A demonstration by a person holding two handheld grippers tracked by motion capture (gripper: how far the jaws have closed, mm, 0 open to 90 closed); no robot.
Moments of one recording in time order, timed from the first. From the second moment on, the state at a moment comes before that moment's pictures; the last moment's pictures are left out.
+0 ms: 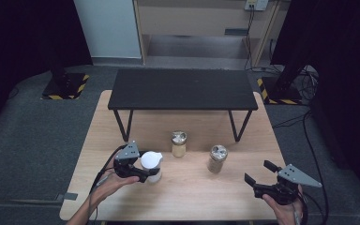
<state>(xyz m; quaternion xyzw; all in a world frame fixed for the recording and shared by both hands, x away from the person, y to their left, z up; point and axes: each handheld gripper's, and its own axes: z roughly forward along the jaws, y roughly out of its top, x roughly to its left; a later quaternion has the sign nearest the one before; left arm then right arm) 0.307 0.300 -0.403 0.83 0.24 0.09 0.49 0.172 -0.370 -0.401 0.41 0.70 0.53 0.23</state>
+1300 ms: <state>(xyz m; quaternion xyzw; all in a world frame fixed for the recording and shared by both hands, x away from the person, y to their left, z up) 0.298 0.307 -0.370 0.82 0.21 0.09 0.52 0.173 -0.369 -0.401 0.41 0.71 0.52 0.23</state>
